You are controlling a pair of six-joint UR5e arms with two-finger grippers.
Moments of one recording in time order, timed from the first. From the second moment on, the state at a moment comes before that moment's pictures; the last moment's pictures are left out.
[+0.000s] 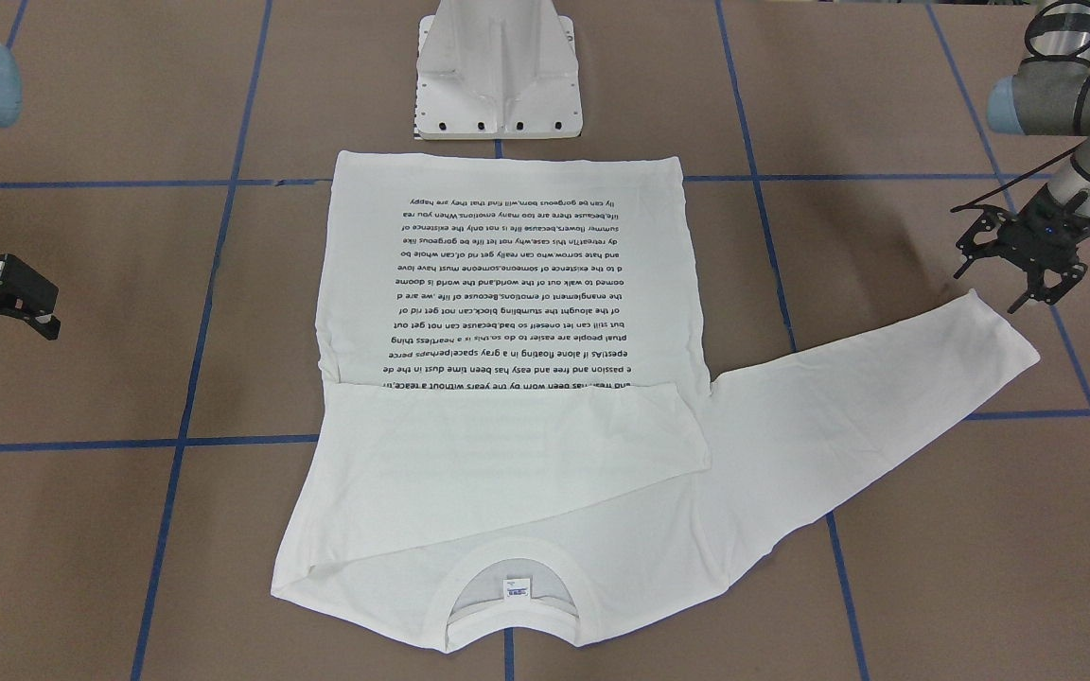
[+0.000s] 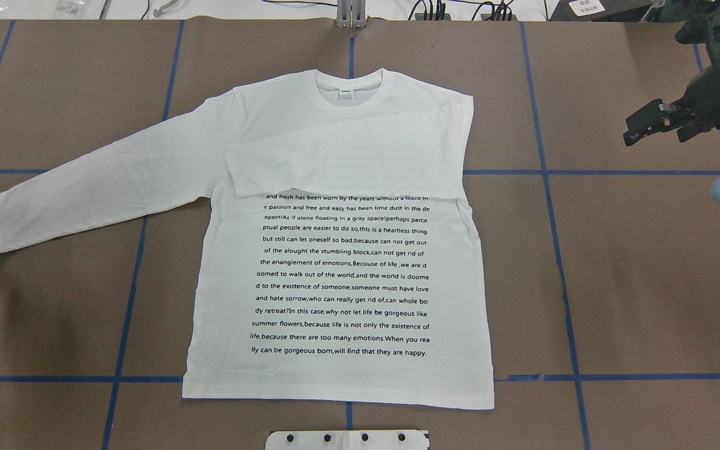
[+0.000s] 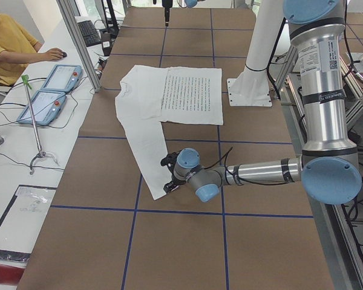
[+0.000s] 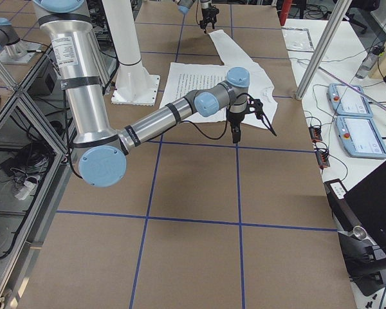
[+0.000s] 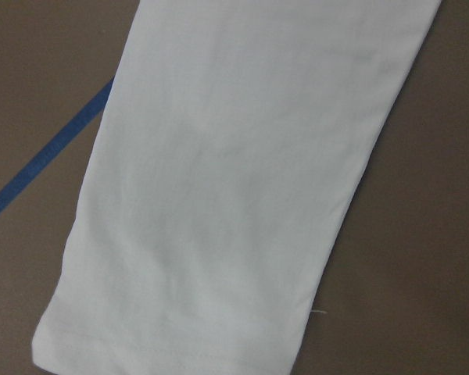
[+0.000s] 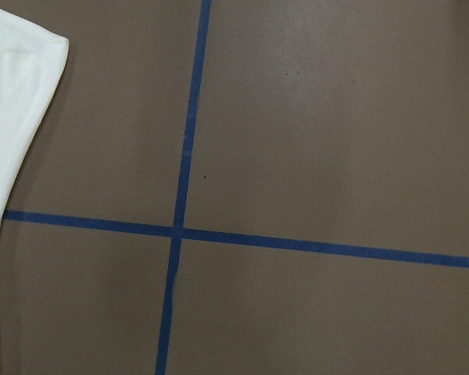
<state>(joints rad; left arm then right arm) -0.97 -1.39 -1.46 -2.64 -2.10 -0.05 1.14 -1.37 1.87 -1.55 2.22 0.57</state>
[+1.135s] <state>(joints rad) -0.97 -1.40 -1.48 -2.66 -2.11 -0.05 1.14 -1.37 1.88 -1.55 2.22 0.57</state>
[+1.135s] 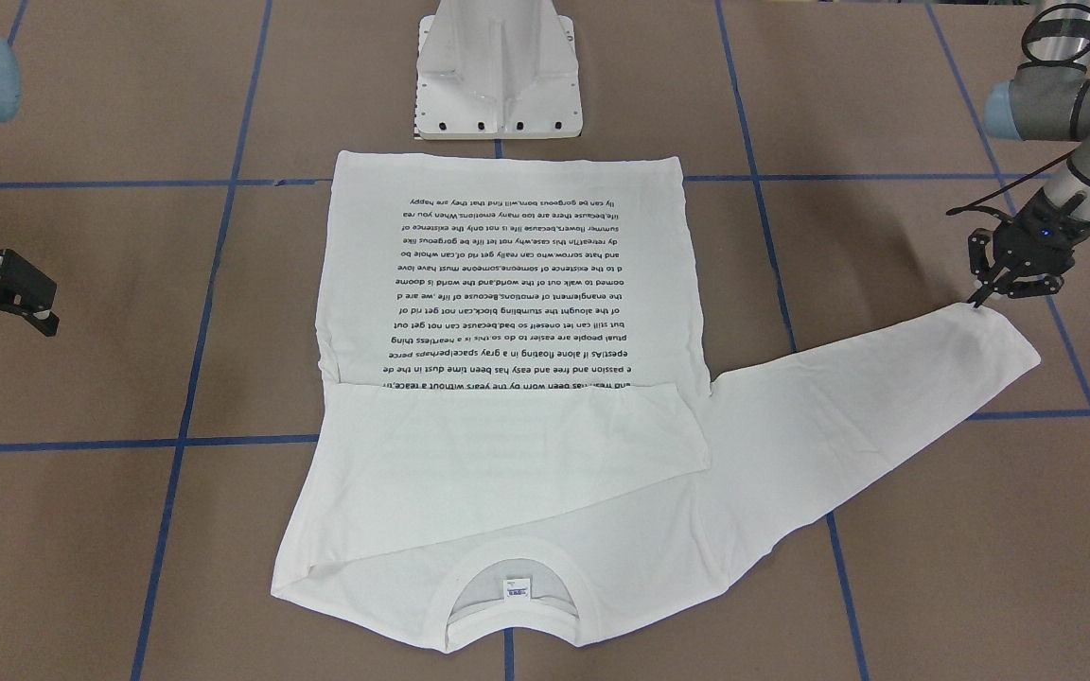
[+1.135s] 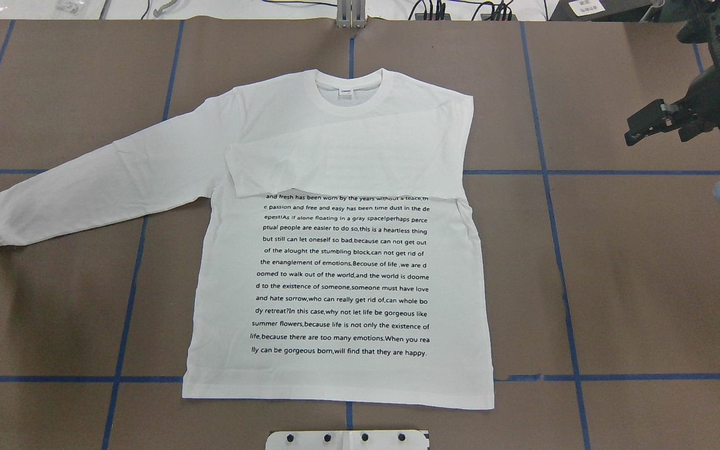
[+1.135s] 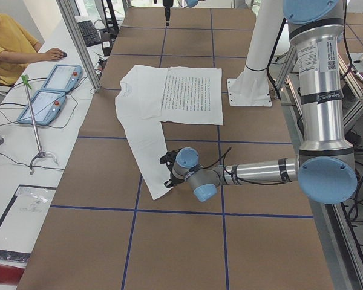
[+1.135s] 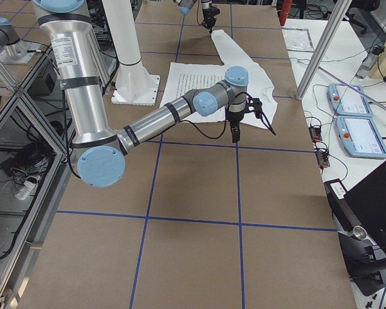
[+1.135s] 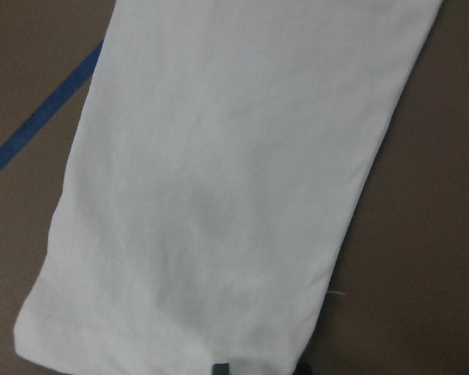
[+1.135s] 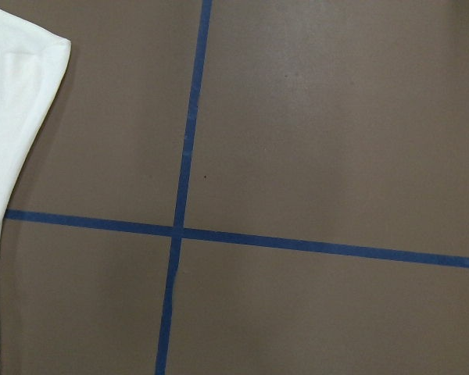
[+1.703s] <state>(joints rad) -1.12 -1.55 -1.58 -2.61 -2.16 -0.09 1.14 -1.37 1.88 -1.54 2.22 0.57</state>
